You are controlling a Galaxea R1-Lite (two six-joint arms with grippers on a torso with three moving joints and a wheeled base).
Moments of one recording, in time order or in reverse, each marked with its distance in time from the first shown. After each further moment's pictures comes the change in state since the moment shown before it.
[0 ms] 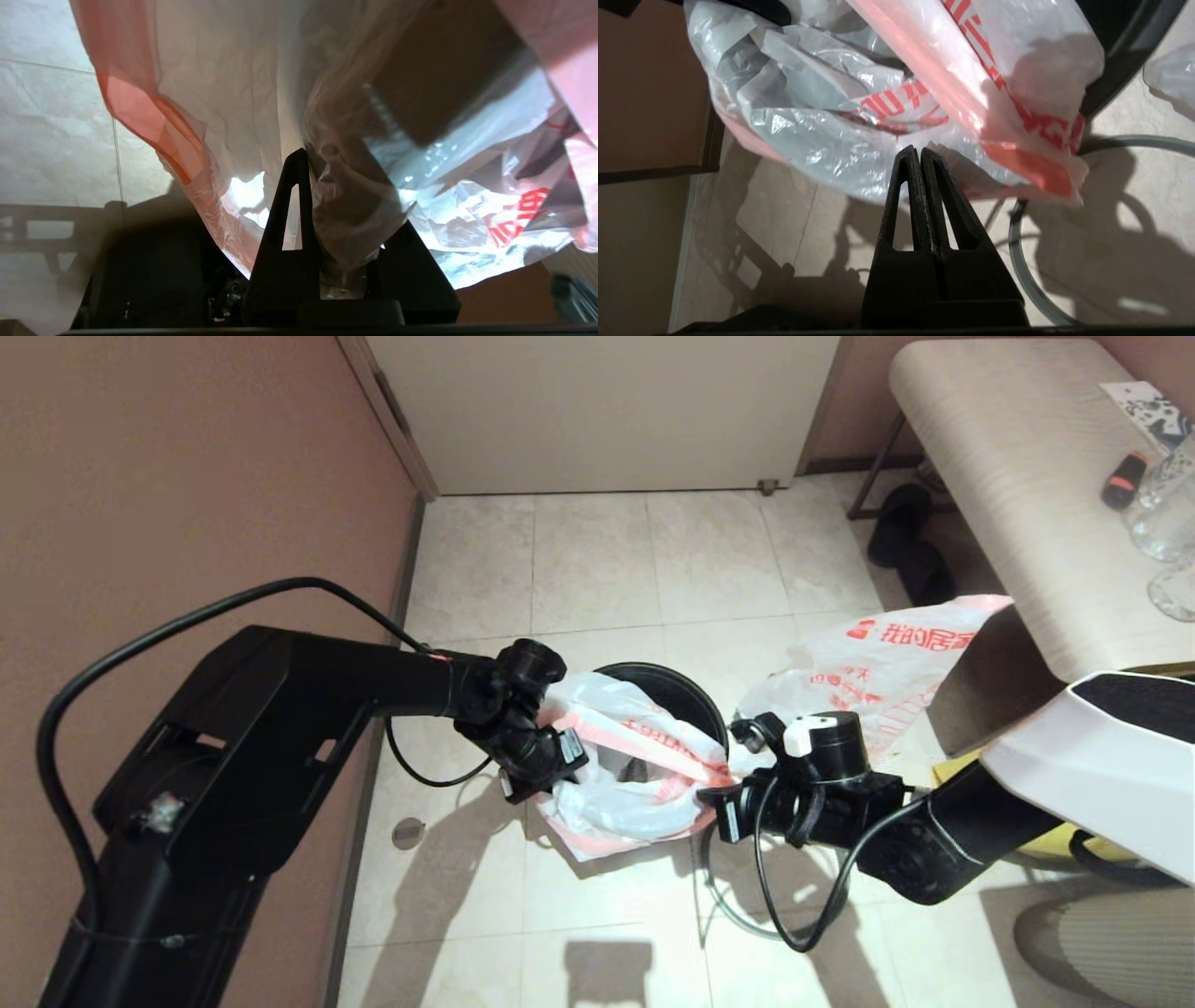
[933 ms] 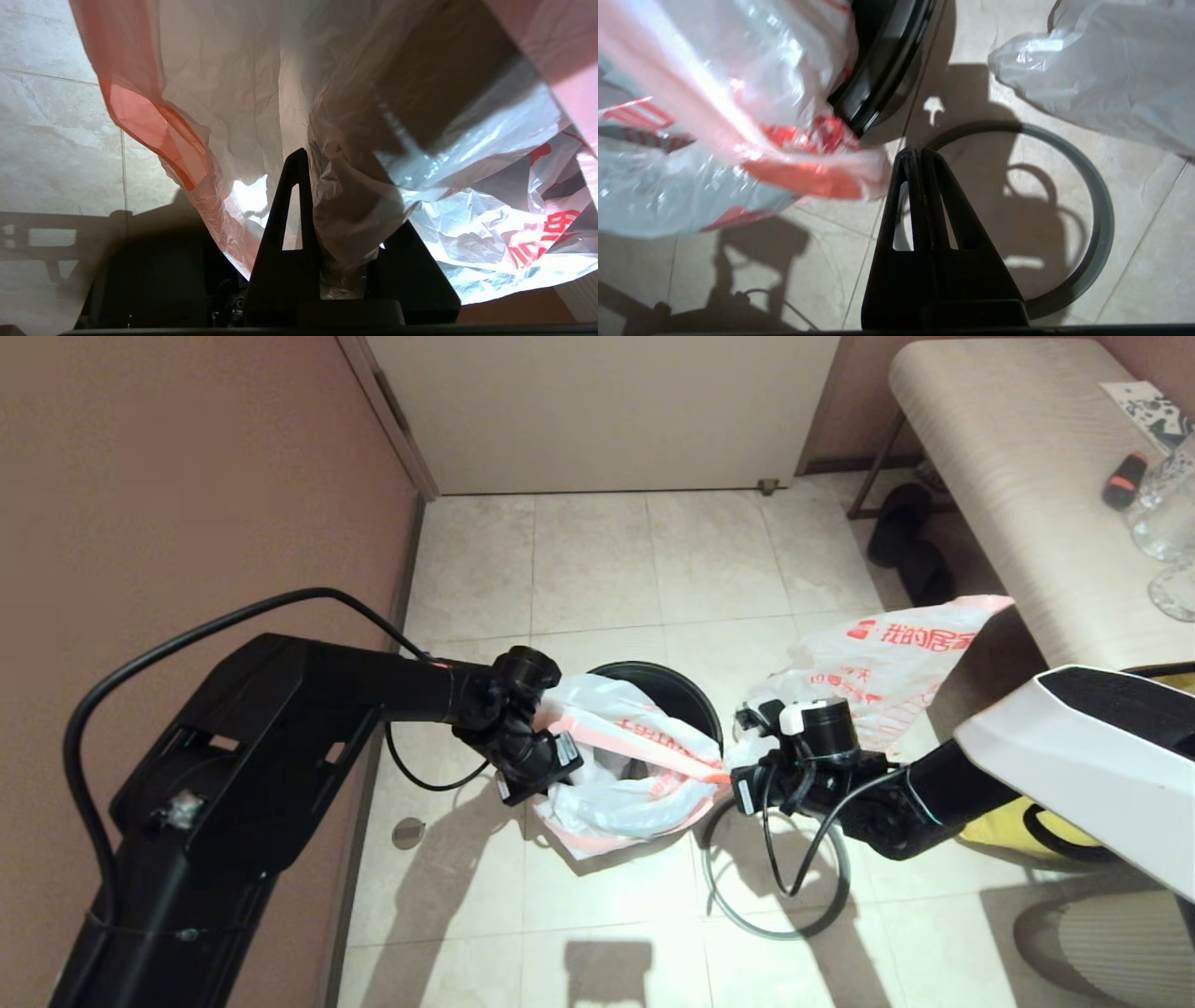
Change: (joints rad) left arm 0.020 0.034 -0.003 -0.033 0.007 0.004; right arm -0.069 0.077 -0.173 0.165 -0.237 -0.127
